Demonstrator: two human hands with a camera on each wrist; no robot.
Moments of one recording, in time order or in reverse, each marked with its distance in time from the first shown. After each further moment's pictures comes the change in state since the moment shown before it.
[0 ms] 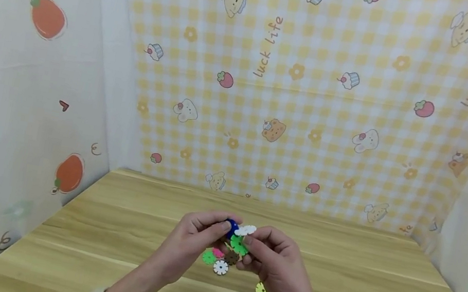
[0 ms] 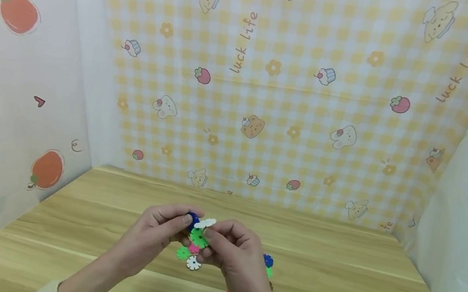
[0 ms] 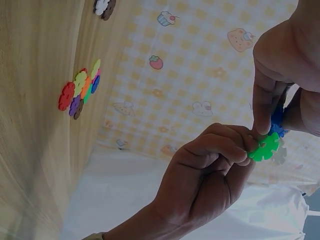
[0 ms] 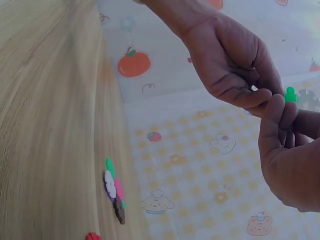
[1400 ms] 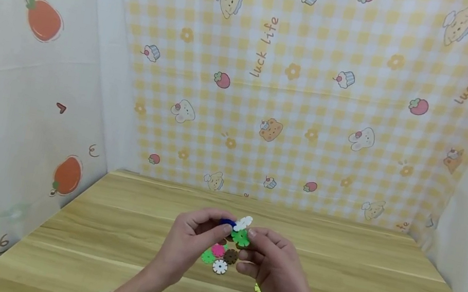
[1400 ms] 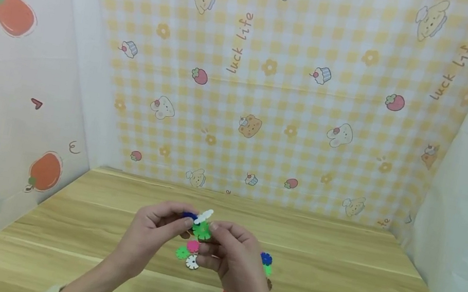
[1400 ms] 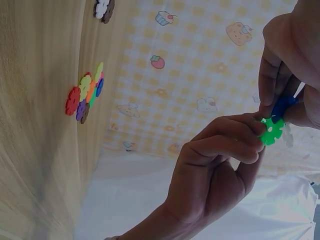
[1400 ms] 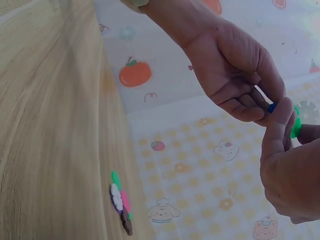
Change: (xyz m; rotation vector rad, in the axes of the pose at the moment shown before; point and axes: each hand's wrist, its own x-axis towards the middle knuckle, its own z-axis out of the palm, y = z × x) left_hand -0.002 -0.002 0.006 0.080 0.135 0.108; right_hand -0.002 -0.004 0.003 0.151 -0.007 0.095
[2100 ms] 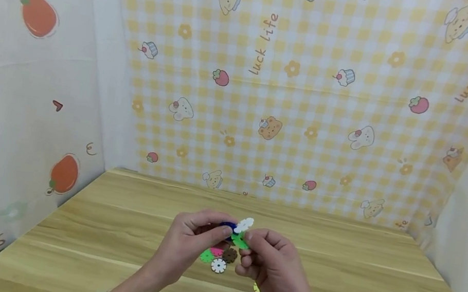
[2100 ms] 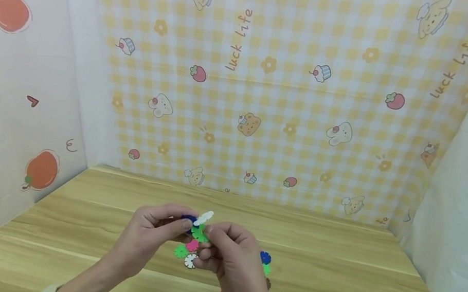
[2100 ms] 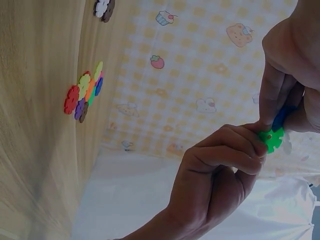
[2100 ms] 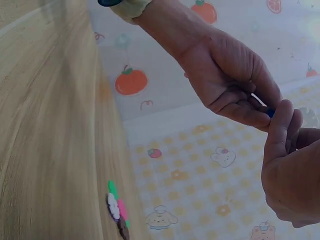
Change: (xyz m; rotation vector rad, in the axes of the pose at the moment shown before) left_hand 0.000 0.003 0.000 -0.032 -0.030 -0.017; right_hand -0.002 -0.002 0.005 -0.056 0.082 0.005
